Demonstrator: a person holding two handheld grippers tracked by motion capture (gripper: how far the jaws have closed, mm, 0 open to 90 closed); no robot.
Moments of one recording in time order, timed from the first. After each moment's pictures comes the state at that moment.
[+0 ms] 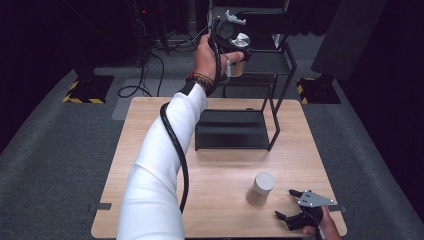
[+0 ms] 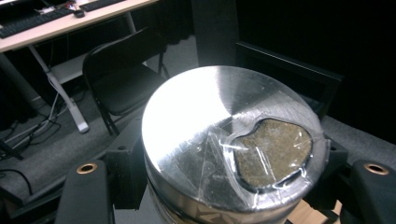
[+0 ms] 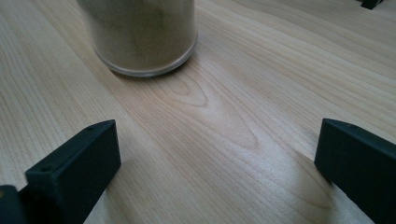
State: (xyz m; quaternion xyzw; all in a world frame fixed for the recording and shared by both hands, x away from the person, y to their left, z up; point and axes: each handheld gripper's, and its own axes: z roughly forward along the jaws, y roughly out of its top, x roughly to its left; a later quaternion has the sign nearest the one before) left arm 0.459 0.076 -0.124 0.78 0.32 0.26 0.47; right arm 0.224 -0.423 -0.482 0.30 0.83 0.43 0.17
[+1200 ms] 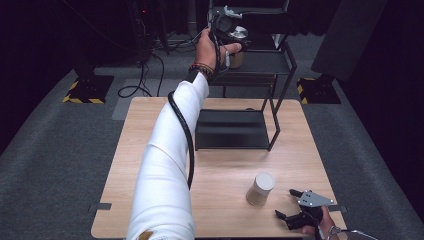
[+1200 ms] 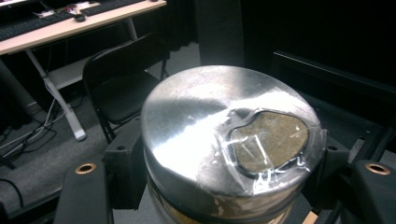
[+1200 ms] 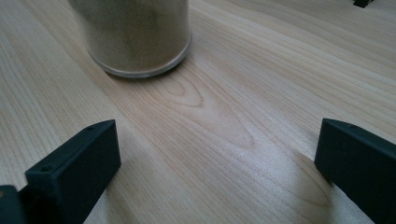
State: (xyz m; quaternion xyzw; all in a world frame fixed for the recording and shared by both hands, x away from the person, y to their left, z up) left arm 0.511 0.081 -0.147 0.76 0.32 0.26 0.50; right arm 0.221 -0.421 -0.482 0.31 0.83 0.43 0.17
